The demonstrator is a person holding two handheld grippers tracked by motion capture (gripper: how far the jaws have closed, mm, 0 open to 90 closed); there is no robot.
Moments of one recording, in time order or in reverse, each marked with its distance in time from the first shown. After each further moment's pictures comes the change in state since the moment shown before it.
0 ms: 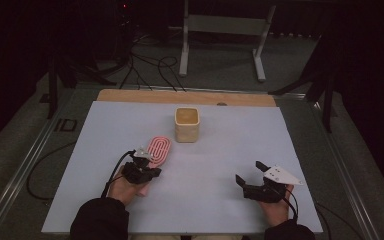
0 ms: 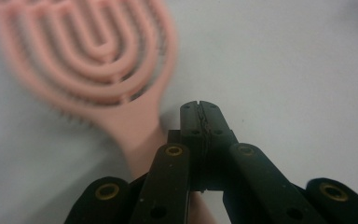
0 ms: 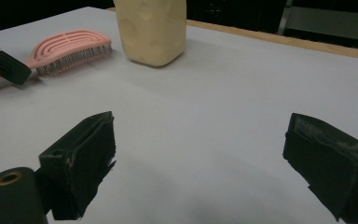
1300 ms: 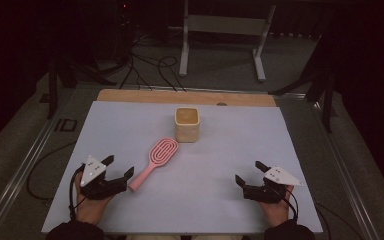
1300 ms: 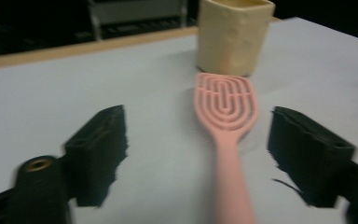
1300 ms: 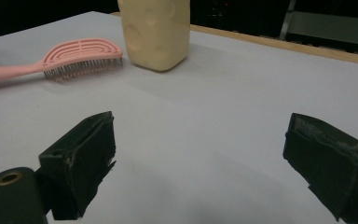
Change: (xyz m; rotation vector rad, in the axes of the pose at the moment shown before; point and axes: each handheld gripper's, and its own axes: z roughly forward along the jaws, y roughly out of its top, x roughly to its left) left arm -0.006 -0.067 -0.102 -0.512 0.342 -0.012; right arm 0.002 0.002 -0.002 -0.019 0.007 -0.007
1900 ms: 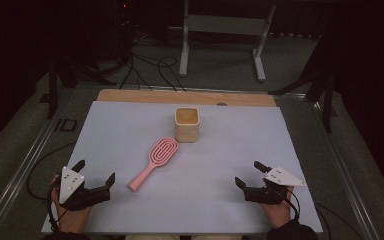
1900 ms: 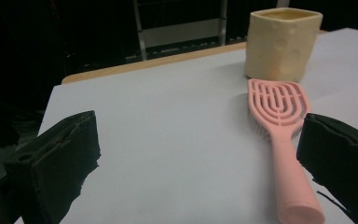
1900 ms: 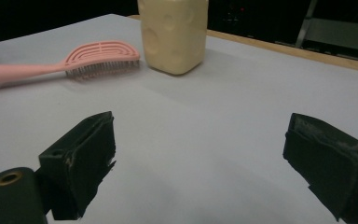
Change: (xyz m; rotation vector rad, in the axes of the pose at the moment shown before) left arm 0.020 -0.015 -0.028 -0.073 0.148 0.018; right arm 0.001 0.003 -0.005 -0.011 0.064 -0.035
